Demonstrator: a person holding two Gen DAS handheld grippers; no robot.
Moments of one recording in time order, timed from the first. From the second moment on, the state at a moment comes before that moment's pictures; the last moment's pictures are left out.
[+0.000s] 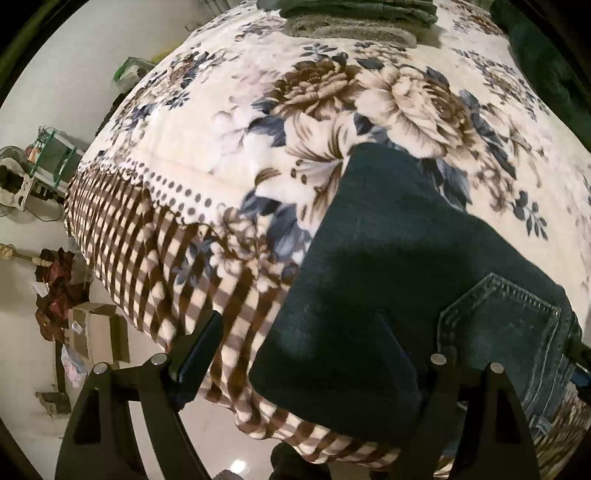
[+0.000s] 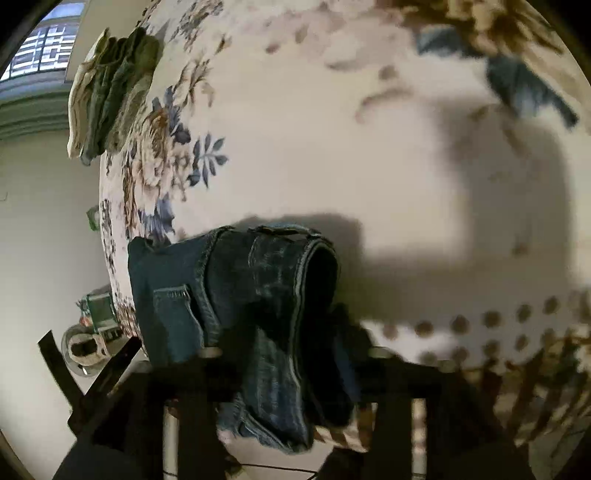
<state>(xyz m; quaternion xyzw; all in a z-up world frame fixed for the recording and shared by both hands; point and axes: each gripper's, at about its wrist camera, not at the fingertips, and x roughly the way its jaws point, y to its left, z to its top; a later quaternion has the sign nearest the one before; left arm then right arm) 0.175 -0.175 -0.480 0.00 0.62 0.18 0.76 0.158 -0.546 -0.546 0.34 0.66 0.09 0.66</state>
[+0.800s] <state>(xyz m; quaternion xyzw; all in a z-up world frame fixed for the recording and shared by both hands) 0.230 -0.152 -0.491 -0.02 0.62 0.15 0.77 0.166 -0.559 -0.551 0.41 0.65 0.08 0.63</state>
